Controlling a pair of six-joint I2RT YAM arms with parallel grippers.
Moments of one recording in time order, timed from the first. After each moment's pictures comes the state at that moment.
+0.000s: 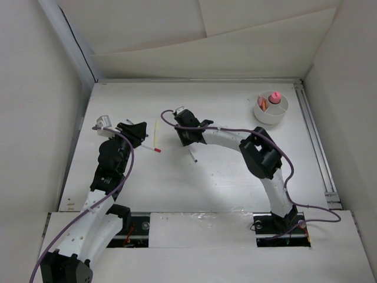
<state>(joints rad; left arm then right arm) -0.25 0.67 0.47 0.18 -0.10 -0.82 0.80 2.18 1.63 -0.34 0.18 0.23</state>
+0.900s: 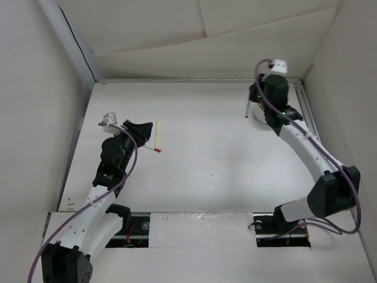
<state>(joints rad) -0.25 0.74 0.47 0.23 -0.01 -0.82 0.36 1.48 1.28 -0.10 0.23 0.28</state>
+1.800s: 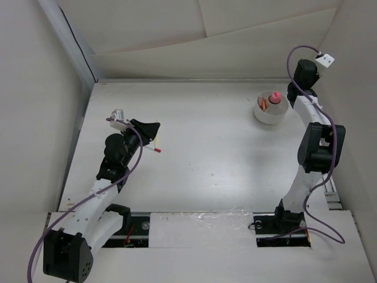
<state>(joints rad) -0.25 0.84 0.47 0.33 0.13 -0.82 -0.14 1.93 1.60 0.11 0.63 0.28</state>
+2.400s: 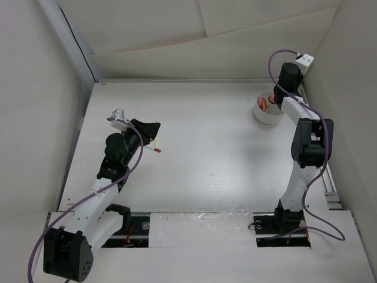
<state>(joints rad) -0.25 0.86 0.47 0.34 0.14 -0.82 -0.05 2.04 1.60 0.25 0.68 0.11</state>
